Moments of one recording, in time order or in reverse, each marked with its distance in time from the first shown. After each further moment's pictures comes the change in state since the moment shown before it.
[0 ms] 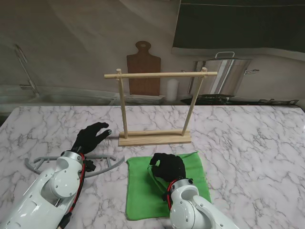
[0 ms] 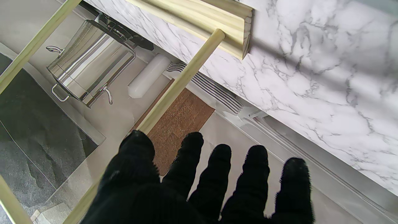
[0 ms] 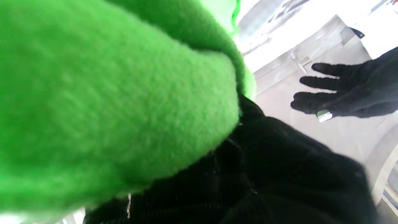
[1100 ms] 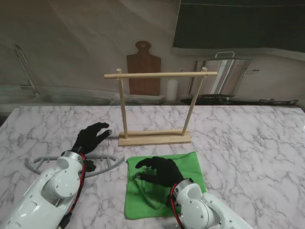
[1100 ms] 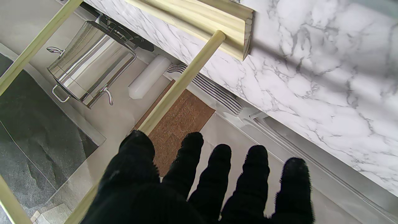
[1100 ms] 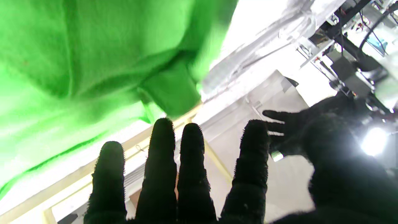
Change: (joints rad) left arm 0.000 0.000 0.002 0.000 0.000 0.001 -0.002; right arm 0.006 0.056 0.042 0.022 0.016 -0.265 0.227; left_hand 0.000 0.000 0.000 0.000 0.000 0.000 0.000 0.000 0.000 0.000 0.000 0.000 0.000 0.000 0.000 0.000 0.000 0.000 0.000 0.000; right_hand -0.419 0.210 -0.359 0.124 -0.302 -0.317 -0.363 0.027 -0.772 0.001 -0.267 -0.200 -0.602 -0.048 -0.160 -0.079 -0.205 0.000 -0.091 0.131
